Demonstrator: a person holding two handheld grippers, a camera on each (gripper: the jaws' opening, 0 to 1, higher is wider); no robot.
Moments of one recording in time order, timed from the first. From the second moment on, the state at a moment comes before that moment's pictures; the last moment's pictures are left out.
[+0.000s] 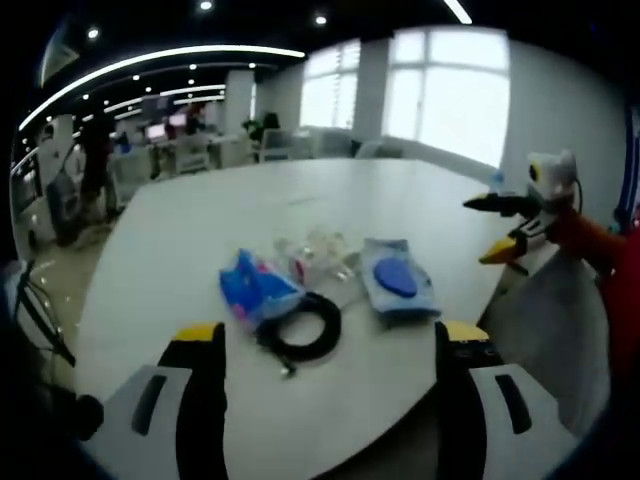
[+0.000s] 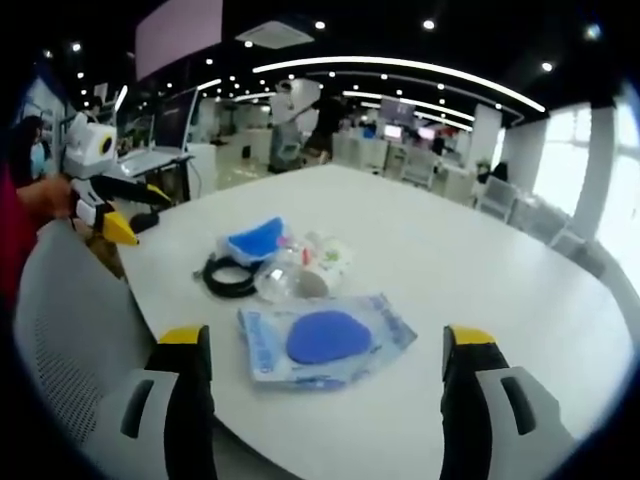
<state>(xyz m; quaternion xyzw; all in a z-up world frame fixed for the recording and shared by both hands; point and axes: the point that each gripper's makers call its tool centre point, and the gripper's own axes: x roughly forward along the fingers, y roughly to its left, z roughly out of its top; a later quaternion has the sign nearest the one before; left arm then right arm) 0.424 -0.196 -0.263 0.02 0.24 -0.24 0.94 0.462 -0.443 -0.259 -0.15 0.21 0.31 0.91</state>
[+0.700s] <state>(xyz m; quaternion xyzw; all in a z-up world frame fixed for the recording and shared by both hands) 0.420 -0.261 -0.241 0.03 0.24 -0.27 0.93 0.496 -0.471 -0.232 -0.18 0.19 0.32 0.91</state>
